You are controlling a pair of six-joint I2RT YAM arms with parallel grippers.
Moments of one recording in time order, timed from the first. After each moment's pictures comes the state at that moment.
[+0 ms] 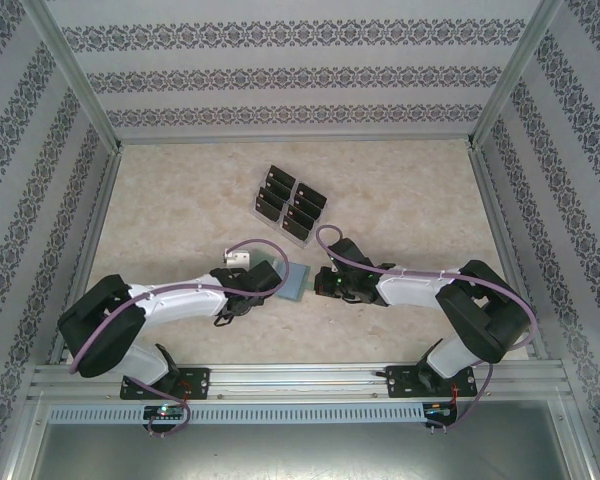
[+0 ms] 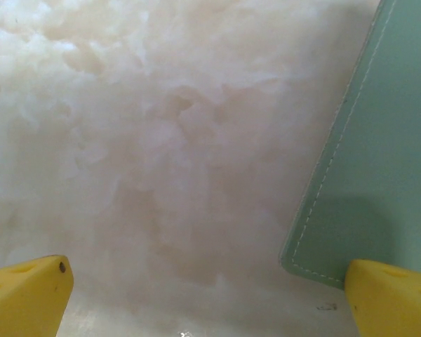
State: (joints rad) left arm -0.85 1.47 0.71 -0.60 -0.60 -0.87; right arm 0.70 1.54 0.60 0.00 -0.18 0.84
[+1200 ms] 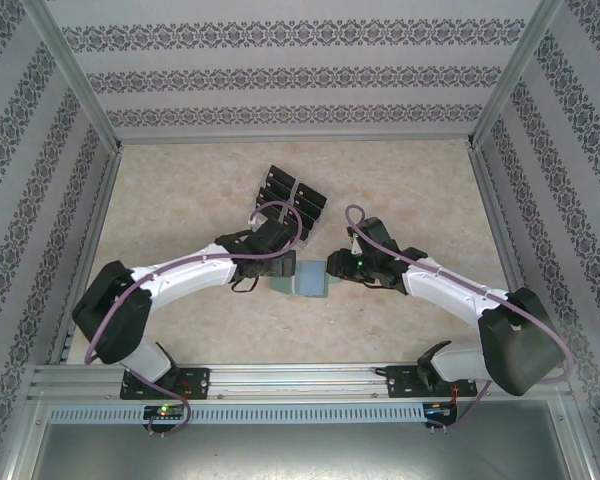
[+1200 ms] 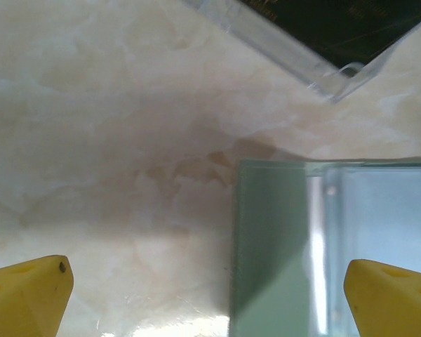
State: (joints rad) left arm -0.74 1.59 1.01 -0.56 -0.25 -0.66; right arm 0.56 1.34 0.70 -0.29 -0.26 0.72
